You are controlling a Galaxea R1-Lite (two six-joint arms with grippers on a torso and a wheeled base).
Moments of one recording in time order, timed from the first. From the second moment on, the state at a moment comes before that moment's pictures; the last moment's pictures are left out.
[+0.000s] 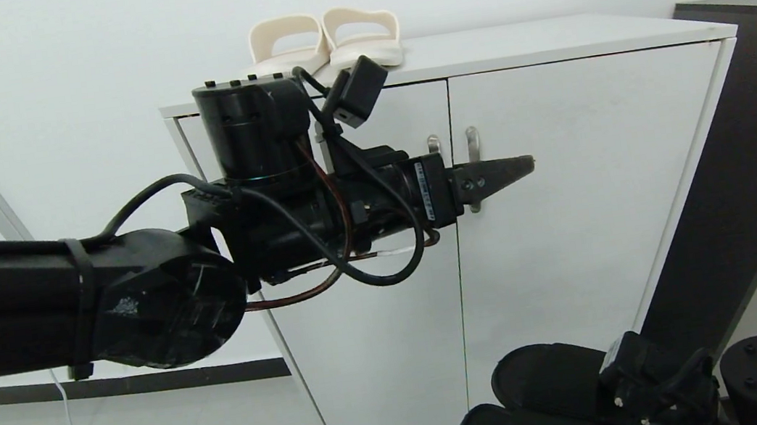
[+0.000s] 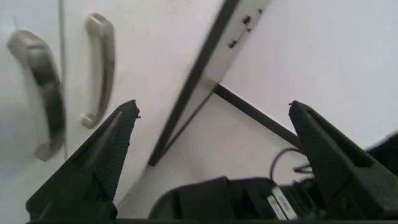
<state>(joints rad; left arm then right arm) -0.68 1.80 -1.22 -0.58 -0.47 -0.31 0.87 1.62 -0.21 -0.97 -0.05 0.03</state>
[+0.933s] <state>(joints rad) -0.68 1.96 -1.37 -0.57 -0.36 -0.32 0.87 1.63 -0.21 -0.97 -0.05 0.03</state>
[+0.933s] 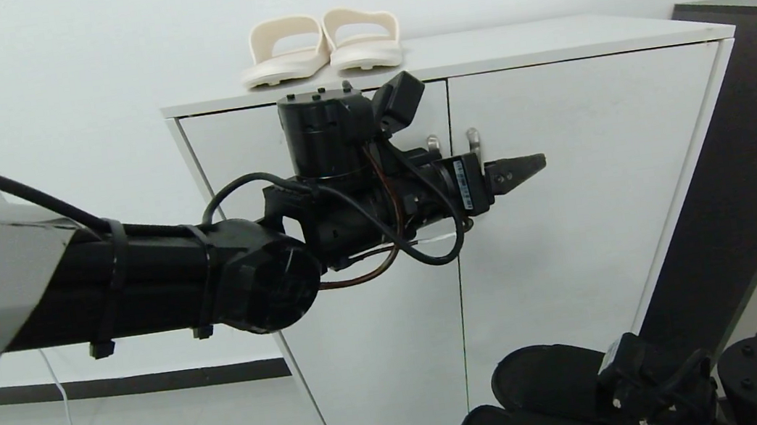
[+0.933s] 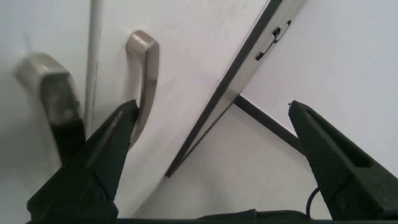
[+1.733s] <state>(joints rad) -0.75 1.82 -1.13 -0.65 -0.36 -0.32 0.93 1.63 -0.08 -1.12 0.06 -0.03</state>
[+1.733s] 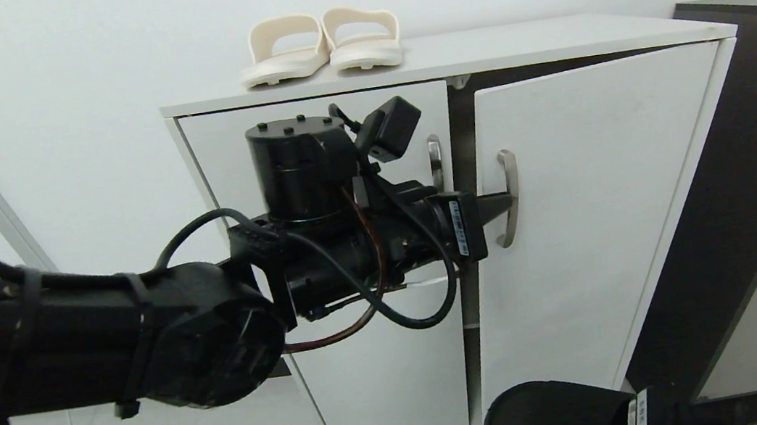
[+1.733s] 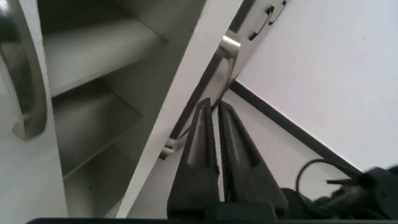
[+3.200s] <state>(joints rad) -0.66 1.93 -1.21 -0.82 -0.37 -0.51 0.96 1.65 -0.06 -1.12 0.06 -0.04</state>
